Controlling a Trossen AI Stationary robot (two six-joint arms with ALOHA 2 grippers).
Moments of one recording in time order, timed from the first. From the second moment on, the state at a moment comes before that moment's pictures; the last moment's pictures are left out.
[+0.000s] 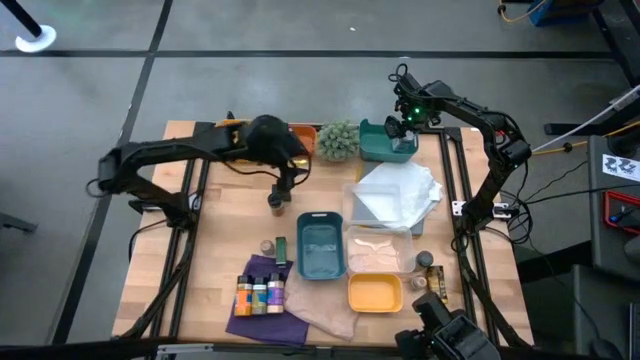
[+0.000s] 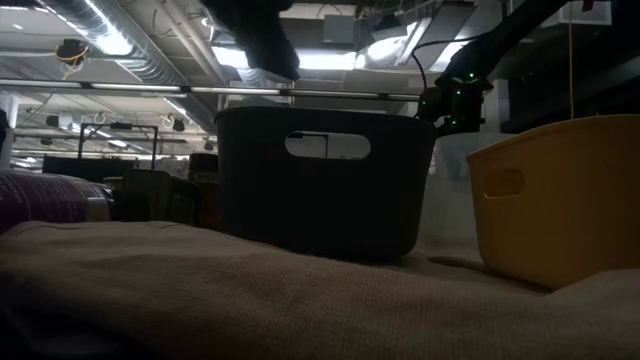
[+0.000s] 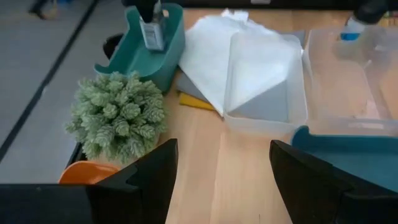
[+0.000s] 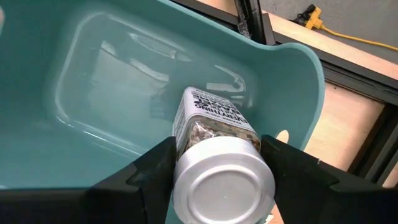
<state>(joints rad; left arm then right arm) 0.28 1.37 1.24 -0.53 0.02 0.16 -0.98 1.76 1.38 -1.01 0.00 0.23</state>
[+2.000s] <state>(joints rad) 0.30 0.27 0.05 0.10 0.01 -0.09 -0.98 1.76 1.38 -0.98 0.01 0.23</state>
